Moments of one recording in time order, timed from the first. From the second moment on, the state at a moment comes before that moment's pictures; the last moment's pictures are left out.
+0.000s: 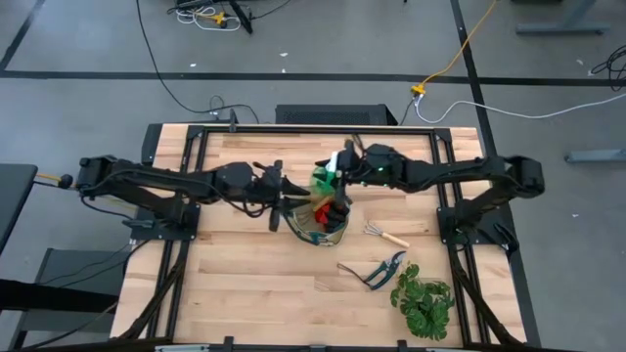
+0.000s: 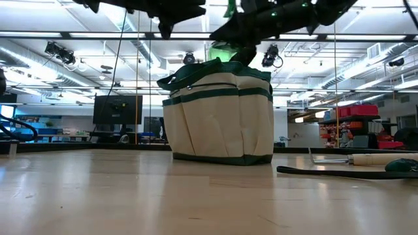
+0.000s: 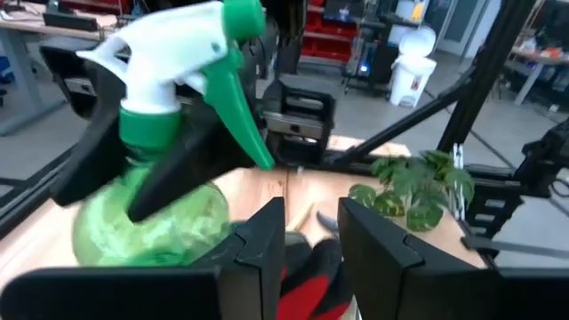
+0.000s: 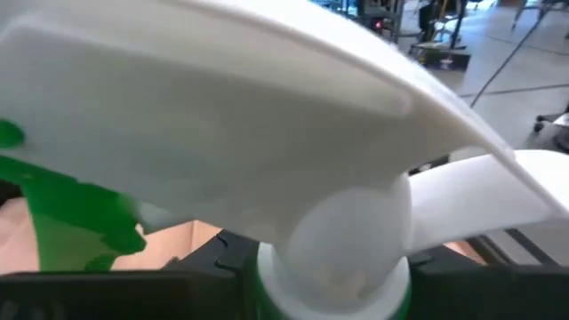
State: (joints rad) left arm -0.01 1.24 0.81 0.29 -0.02 -0.14; right arm -0.14 1.47 0.94 0.33 0.01 0.03
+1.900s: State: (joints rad) left arm -0.01 1.00 0.81 0.03 -0.02 -0.14; right arm -0.02 1.73 1.03 0.42 0.06 0.06
